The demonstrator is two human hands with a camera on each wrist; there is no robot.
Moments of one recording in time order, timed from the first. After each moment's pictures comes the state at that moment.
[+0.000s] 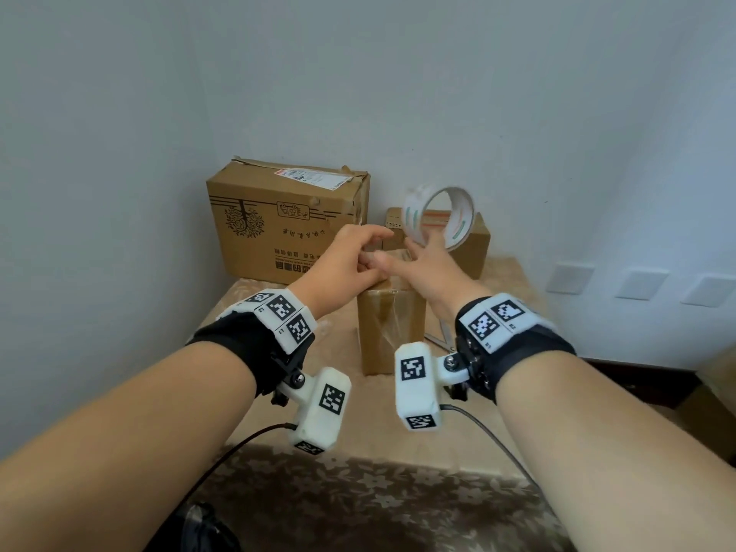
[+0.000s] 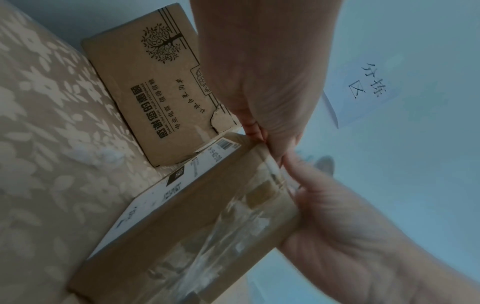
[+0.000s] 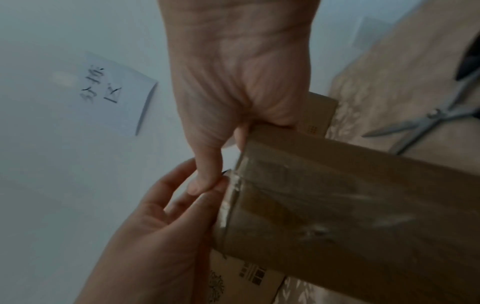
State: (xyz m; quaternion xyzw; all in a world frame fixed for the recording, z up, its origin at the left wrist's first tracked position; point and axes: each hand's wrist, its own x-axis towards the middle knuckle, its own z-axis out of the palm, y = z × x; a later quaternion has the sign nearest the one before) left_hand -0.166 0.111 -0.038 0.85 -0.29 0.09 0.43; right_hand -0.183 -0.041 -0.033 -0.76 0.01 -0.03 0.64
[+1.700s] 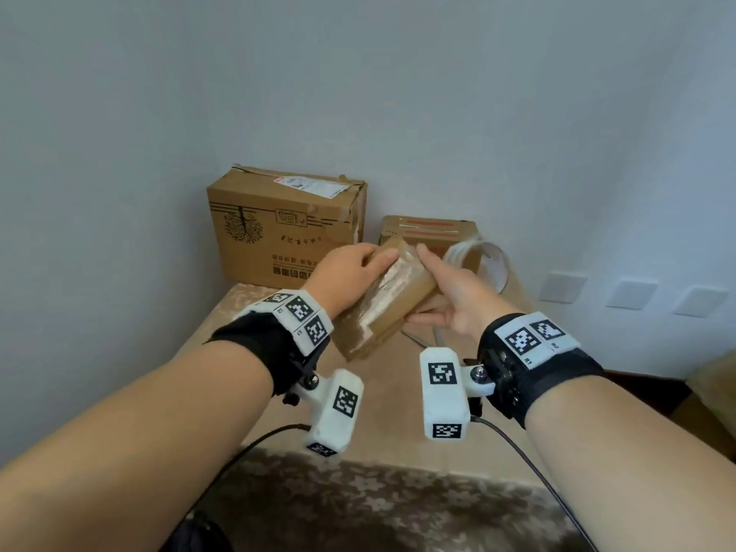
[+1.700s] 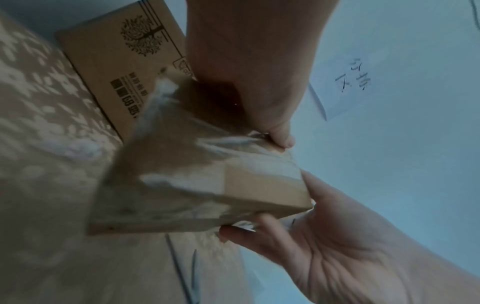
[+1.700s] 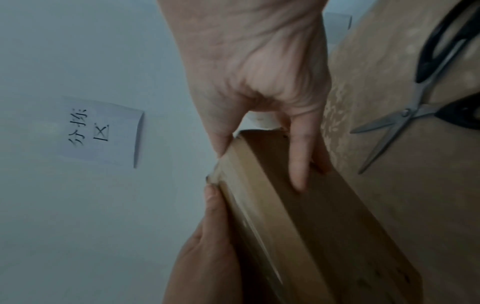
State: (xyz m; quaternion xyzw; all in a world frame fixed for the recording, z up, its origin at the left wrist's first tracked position) left_hand -0.170 0.096 -0.028 0.91 -0.20 0.08 0.35; right_hand -0.202 -0.066 -0.025 -0.65 0.18 0.06 0.73
